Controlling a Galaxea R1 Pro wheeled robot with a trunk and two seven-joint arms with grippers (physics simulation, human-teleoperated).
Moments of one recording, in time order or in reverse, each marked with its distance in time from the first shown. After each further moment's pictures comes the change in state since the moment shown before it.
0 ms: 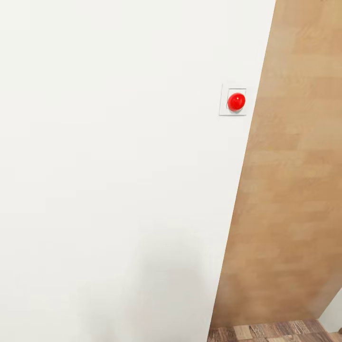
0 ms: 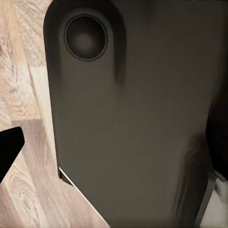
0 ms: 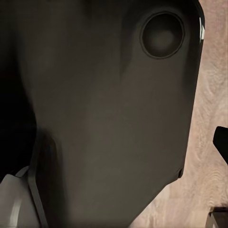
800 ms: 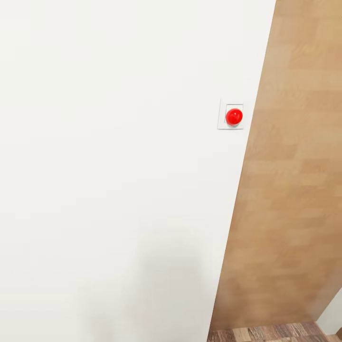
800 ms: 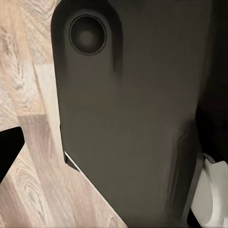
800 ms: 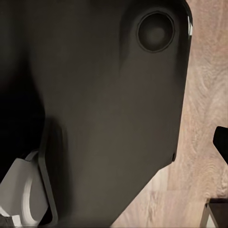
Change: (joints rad) left arm 0.000 -0.001 -0.008 0.000 -0.005 0.000 0.001; right arm 0.000 -0.002 0.001 0.000 -0.004 0.001 0.000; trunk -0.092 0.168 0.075
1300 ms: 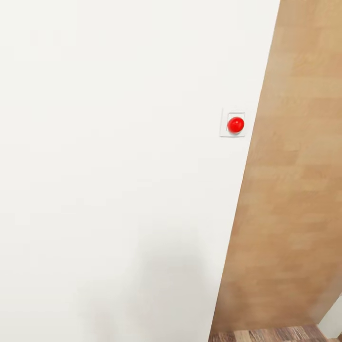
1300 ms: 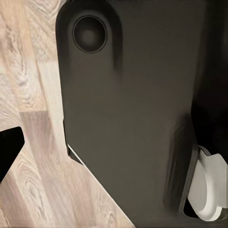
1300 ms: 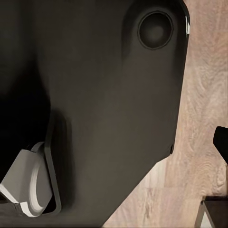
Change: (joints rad) left arm 0.000 0.000 -0.003 0.000 0.000 -0.004 0.001; right arm 0.000 0.003 0.001 0.000 0.009 -0.001 0.000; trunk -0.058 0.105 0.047
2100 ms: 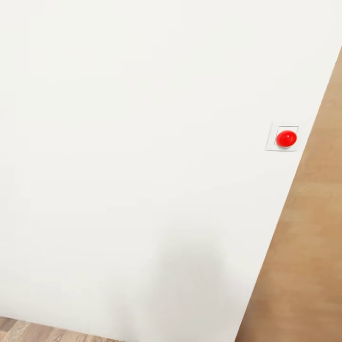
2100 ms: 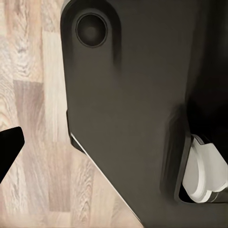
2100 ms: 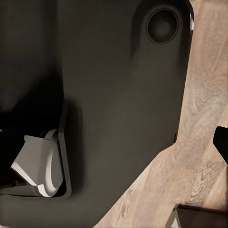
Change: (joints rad) left arm 0.000 0.000 0.000 0.001 0.000 -0.003 0.000; right arm 0.000 0.014 0.002 0.000 0.006 0.001 0.000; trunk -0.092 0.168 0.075
